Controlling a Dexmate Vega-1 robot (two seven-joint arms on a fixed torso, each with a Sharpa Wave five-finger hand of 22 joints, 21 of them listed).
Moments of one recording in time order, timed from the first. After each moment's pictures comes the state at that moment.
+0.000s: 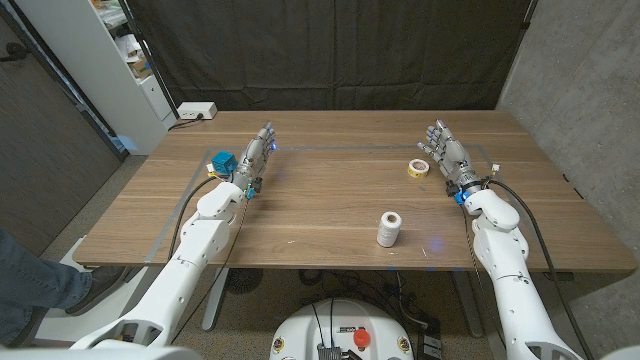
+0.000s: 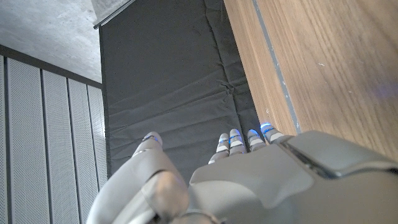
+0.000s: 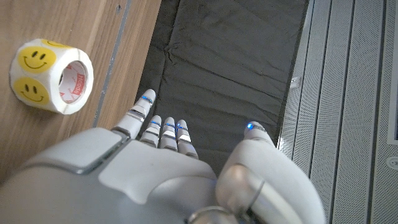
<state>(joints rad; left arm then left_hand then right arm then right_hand) 0.93 0.30 0.11 -1.40 -0.39 -0.10 -0.15 0.28 -0.03 0.29 0.03 0.21 -0.07 0.08 0.20 0.17 -0.08 0.05 0.22 0.19 -0.17 0.06 0.19 0.18 -0.17 0.01 0.33 0.17 -1.01 -0.07 0.22 -1.48 0.19 0.17 0.43 0.34 -0.03 0.18 0.02 0.28 0.08 0.12 0.19 0.18 0.05 0.09 0.19 0.18 0.00 0.06 0.20 0.20 0.29 0.02 0.18 0.17</state>
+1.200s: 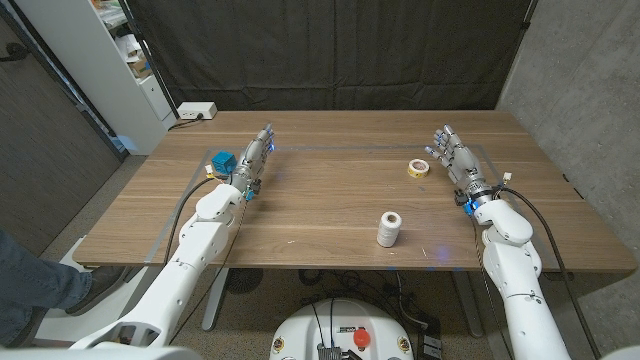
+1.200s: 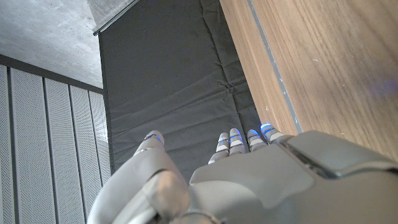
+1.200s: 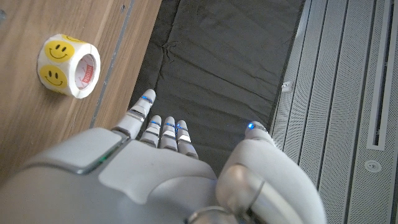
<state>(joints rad) 0.94 0.32 0.12 -1.40 -0.36 -0.13 -0.15 0.29 -0.02 0.29 0.02 0.21 -0.06 0.08 0.20 0.17 -0.08 0.04 0.22 0.19 -0.17 0.06 0.19 0.18 -0.17 0.00 0.30 0.17 -1.12 -0.06 0.26 -1.59 0.17 0.21 0.45 0.34 -0.03 0.18 0.02 0.28 0.08 0.12 0.19 0.18 0.05 0.09 0.19 0.18 0.00 0.06 0.20 0.20 0.29 0.02 0.18 0.17</state>
